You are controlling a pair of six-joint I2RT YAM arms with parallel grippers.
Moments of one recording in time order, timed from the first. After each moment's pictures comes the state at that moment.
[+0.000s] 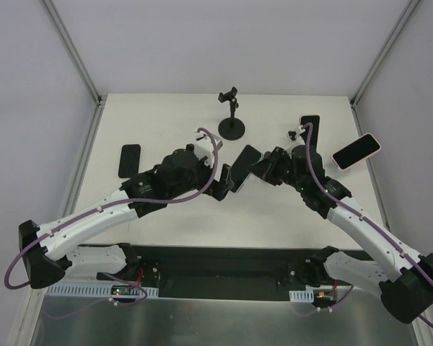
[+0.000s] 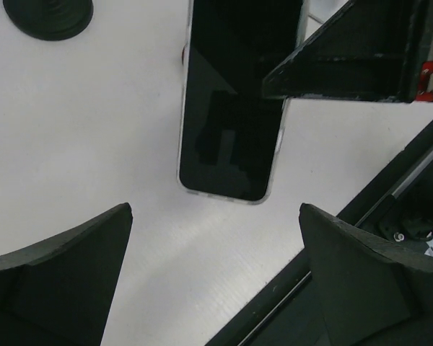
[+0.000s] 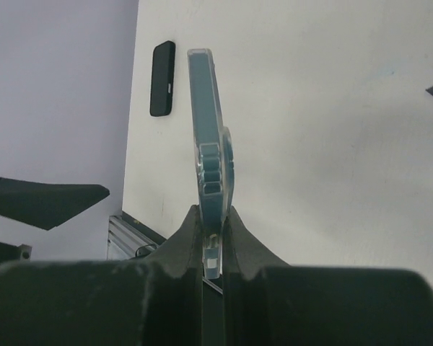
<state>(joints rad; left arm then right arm) -0.93 1.08 1.02 -0.40 -0.09 -0.33 0.57 1.01 0.82 -0.22 -0.16 0.87</state>
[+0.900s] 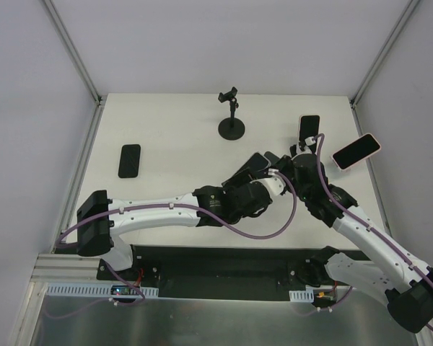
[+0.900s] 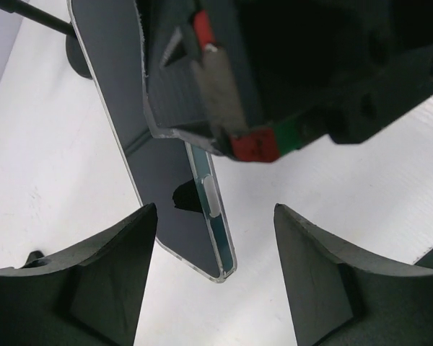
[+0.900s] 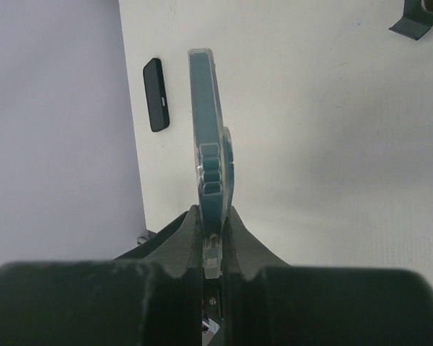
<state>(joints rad) -1.31 1.58 1.31 -0.50 -0.61 0.06 0.63 0.91 0.78 -0.36 -0.02 1.11</state>
